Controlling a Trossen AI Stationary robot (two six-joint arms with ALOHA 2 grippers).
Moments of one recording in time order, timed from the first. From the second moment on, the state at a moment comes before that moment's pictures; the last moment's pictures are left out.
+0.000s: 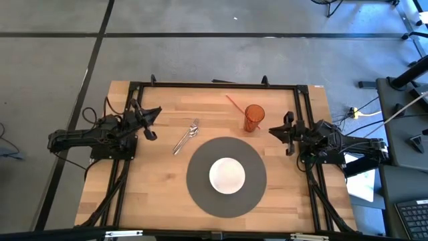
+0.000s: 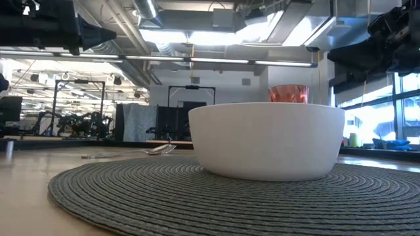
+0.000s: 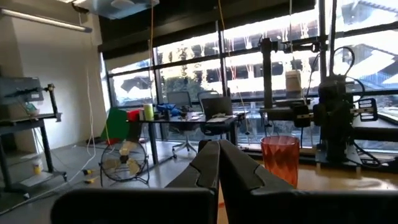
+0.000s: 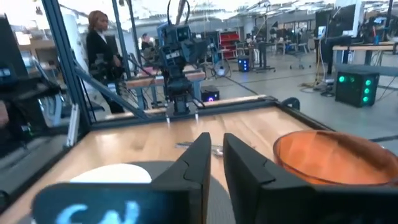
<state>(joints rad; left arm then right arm) 0.10 0.05 0.07 0.26 -0.43 0.18 -0.10 0.01 0.01 0.09 0.01 0.12</state>
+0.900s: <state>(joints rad) 0.10 0.06 0.07 0.28 -0.53 0.18 -0.23 1.16 1.19 -0.55 0.33 0.00</state>
